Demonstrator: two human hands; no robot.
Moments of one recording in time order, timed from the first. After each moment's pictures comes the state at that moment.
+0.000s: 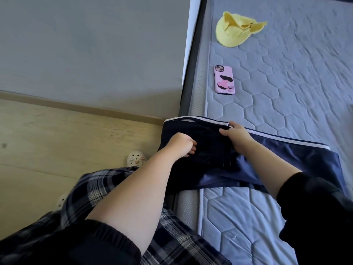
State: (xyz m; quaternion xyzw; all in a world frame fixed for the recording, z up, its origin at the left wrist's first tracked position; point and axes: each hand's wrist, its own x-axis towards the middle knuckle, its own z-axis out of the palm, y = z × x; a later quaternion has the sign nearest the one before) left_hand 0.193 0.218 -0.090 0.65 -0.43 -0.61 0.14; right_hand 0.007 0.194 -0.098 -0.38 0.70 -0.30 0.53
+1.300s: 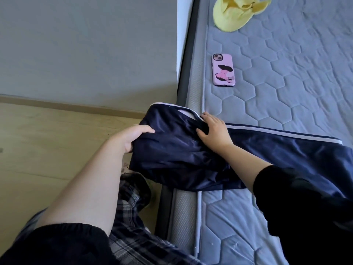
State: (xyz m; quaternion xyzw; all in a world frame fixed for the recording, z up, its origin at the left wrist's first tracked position) left_hand 0.293 0.184 -0.091 0.66 -0.31 -0.65 0.21; right_hand 0.038 0.181 -0.144 -0.71 0.65 -0.16 0.20
